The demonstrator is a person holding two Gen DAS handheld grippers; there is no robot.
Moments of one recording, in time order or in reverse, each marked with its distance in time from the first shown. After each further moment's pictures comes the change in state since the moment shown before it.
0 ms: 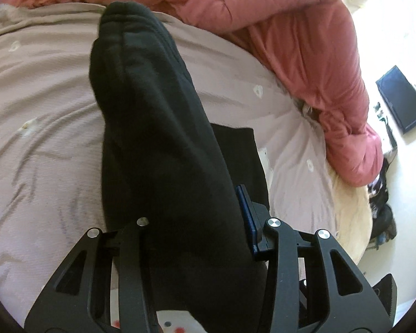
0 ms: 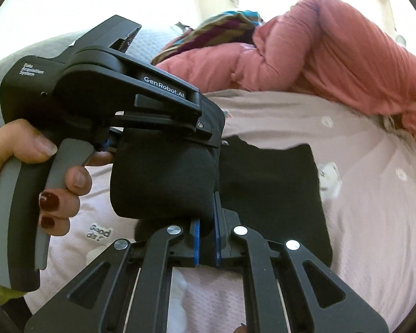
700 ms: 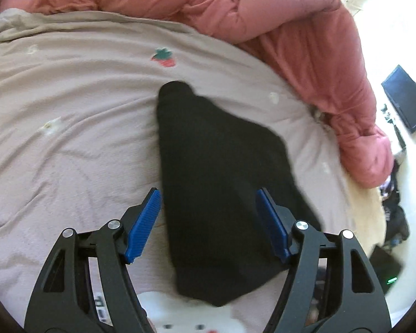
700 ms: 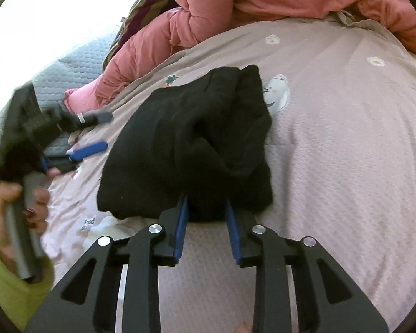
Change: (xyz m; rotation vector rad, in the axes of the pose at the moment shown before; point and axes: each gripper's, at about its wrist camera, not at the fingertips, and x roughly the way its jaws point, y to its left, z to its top) left arm -0.009 0.042 -0.021 0.019 -0.079 0.056; right arm -0.011 -0.091 -0.039 0.377 0.162 0.066
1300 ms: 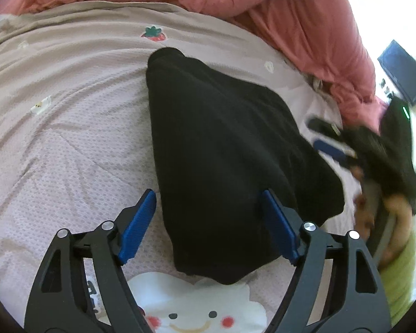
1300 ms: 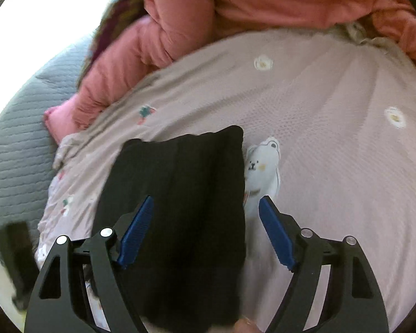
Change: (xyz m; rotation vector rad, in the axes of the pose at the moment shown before) left arm 0.019 -0.010 -0.030 0.102 0.061 0.009; right arm 0.060 -0.031 0.125 0.088 0.089 -0.061
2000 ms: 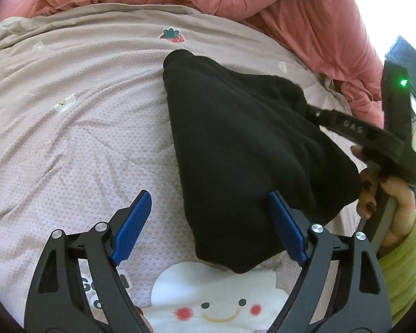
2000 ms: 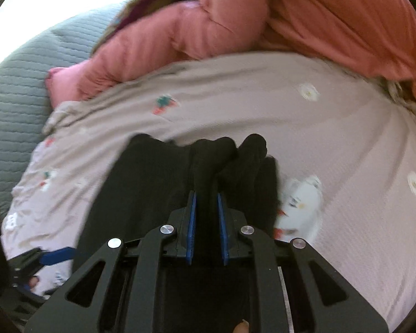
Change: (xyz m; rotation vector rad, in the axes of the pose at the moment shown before) left arm -0.011 0.023 -0.007 0.003 -0.008 0.049; right arm 0.022 0.047 -0.004 -0.225 -0.024 -0.098
